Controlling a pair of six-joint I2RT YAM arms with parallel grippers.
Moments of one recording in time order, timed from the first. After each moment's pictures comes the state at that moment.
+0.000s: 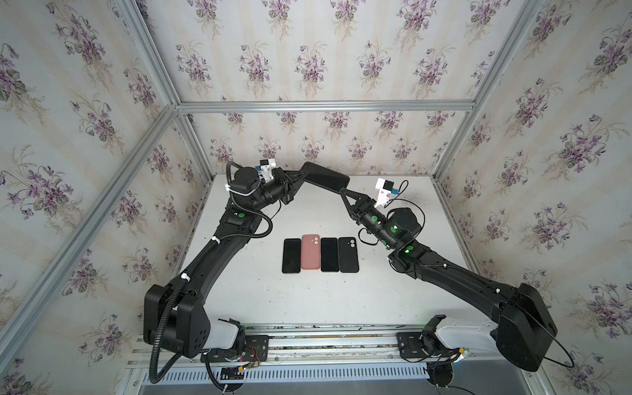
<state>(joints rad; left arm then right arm) -0.27 1.40 1.18 0.22 0.60 -1.48 0.64 1.28 0.83 0.65 -0.10 1.22</state>
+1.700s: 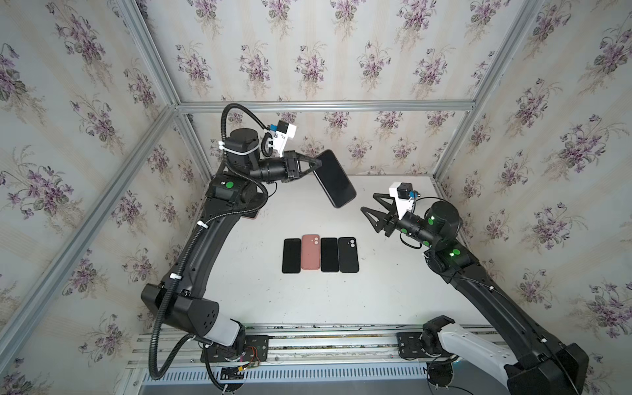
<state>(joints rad) -0.29 1.51 1.78 -0.51 0.94 -0.55 0.35 1.01 0.92 -0.01 -0.55 -0.08</state>
